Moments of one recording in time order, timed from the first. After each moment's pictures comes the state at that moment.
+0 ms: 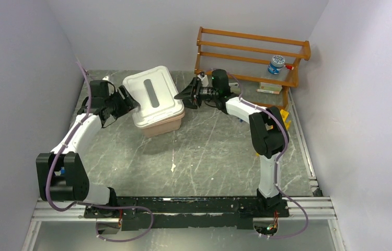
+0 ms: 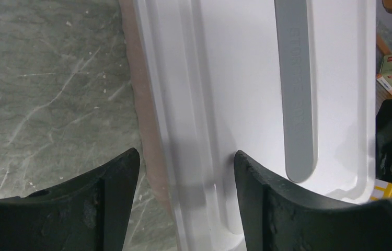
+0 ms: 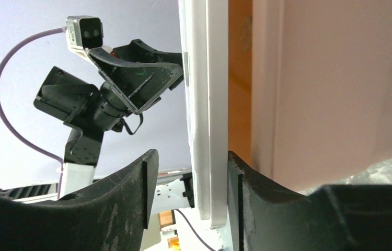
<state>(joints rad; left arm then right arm) -0.01 1.40 1.02 -0.29 0.24 -0.54 0.42 2.05 1.43 0.30 -0.93 1.22</state>
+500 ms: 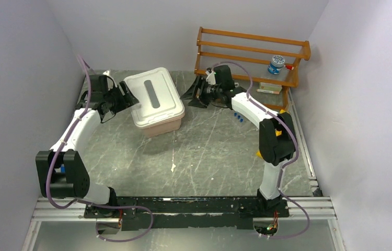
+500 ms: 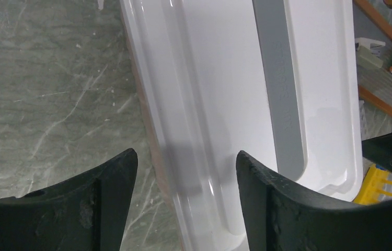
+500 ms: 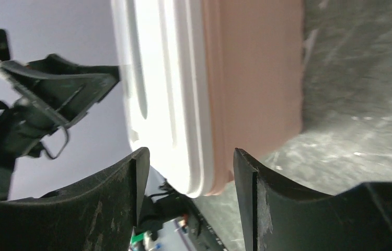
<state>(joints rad) -0.01 1.44 1.11 -0.35 0.24 -0.46 0.42 1.93 1.48 -0.11 -0.68 0.88</state>
